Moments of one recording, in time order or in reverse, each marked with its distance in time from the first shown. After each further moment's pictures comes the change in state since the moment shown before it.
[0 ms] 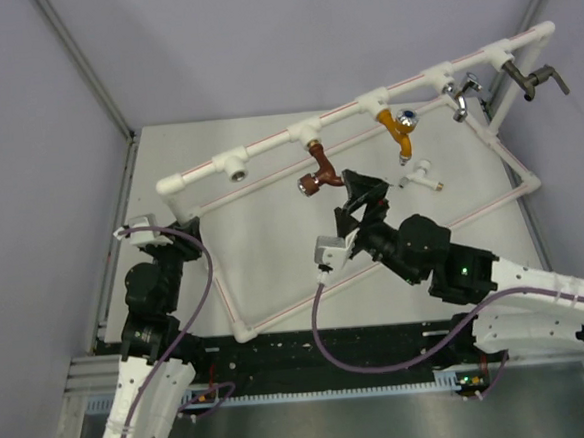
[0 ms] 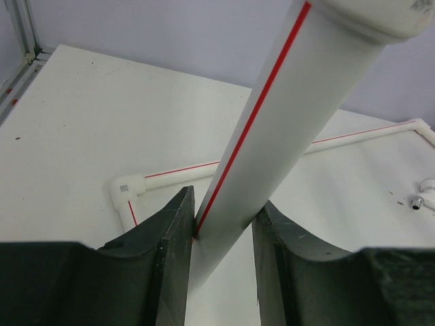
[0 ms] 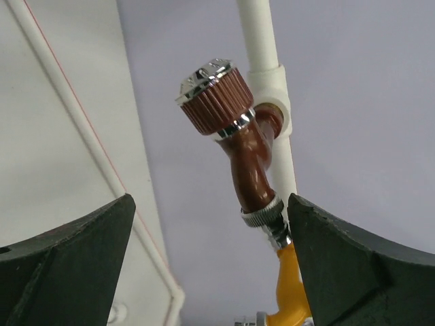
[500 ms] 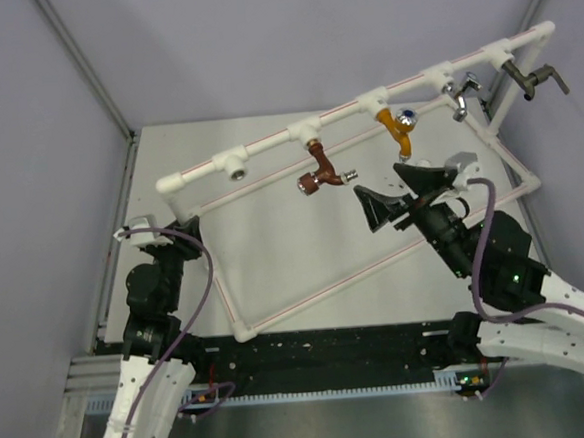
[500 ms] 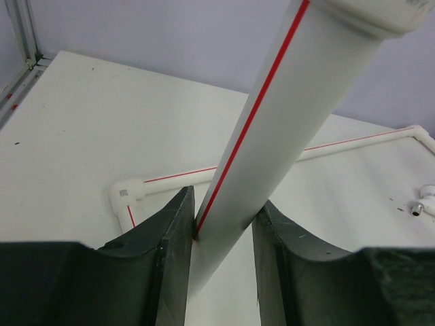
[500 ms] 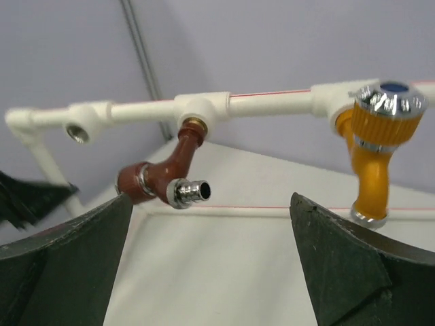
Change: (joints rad) left arm 0.000 0.000 -0.023 0.047 -0.007 -0.001; right arm -0.165 -0.228 -0.111 0.227 0.036 1.337
